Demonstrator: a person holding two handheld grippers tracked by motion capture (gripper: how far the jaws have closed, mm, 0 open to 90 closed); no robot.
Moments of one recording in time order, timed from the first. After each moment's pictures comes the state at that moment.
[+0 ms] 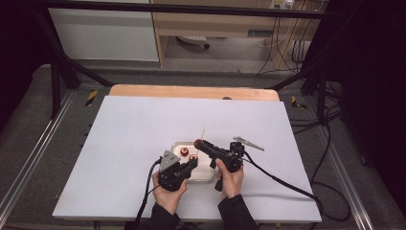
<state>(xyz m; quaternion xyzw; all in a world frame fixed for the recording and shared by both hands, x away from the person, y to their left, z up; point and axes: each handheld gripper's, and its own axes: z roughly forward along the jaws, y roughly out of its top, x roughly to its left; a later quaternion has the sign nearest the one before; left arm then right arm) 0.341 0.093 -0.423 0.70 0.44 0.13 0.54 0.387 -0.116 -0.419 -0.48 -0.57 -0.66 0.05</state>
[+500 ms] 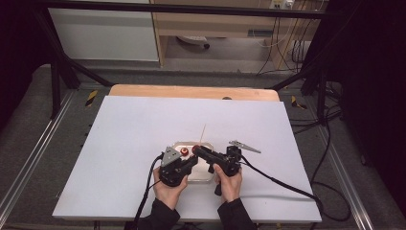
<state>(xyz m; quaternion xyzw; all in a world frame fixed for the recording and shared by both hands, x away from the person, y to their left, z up) 0.349 0.093 -0.422 0.72 0.42 0.14 0.53 0.381 -0.112 -0.427 -0.48 -0.59 -0.64 0.05</state>
